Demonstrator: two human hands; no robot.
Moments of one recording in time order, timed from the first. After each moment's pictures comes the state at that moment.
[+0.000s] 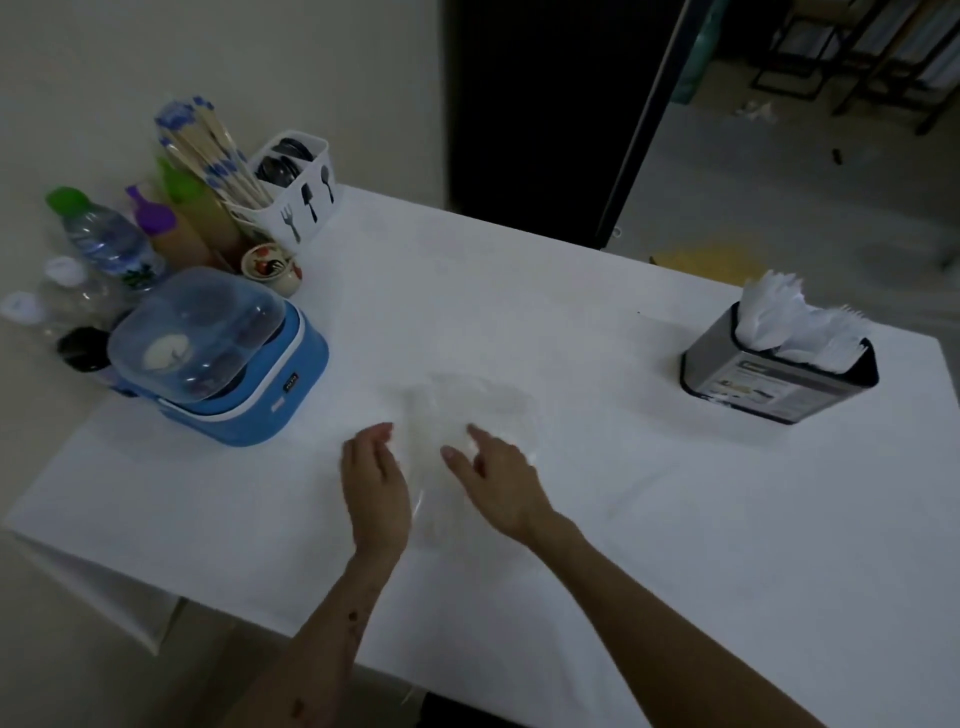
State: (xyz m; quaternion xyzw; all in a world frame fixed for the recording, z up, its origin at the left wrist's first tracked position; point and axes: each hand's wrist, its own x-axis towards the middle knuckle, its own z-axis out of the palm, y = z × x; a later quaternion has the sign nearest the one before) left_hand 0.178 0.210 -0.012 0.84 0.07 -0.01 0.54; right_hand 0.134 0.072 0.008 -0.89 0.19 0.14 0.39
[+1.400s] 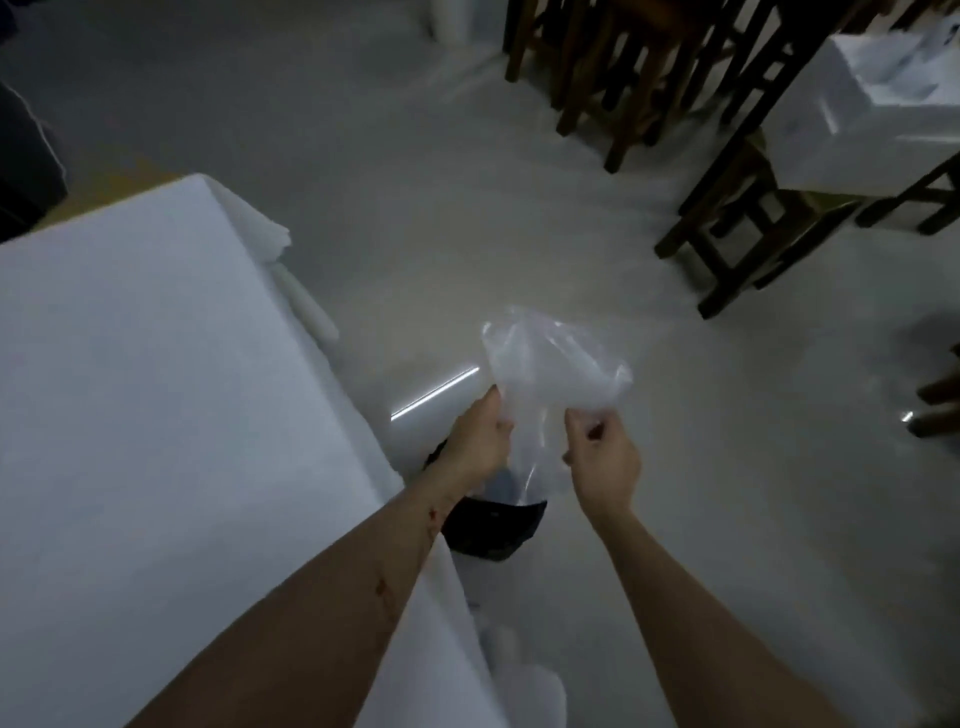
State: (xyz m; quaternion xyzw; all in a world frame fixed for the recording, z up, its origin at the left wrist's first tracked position) left_hand -0.279 -0.488 -0.143 0.69 -0.47 -0.52 0.19; right_hand -0.428 -0.493 -0.163 -0.47 0.78 -0.24 0.34
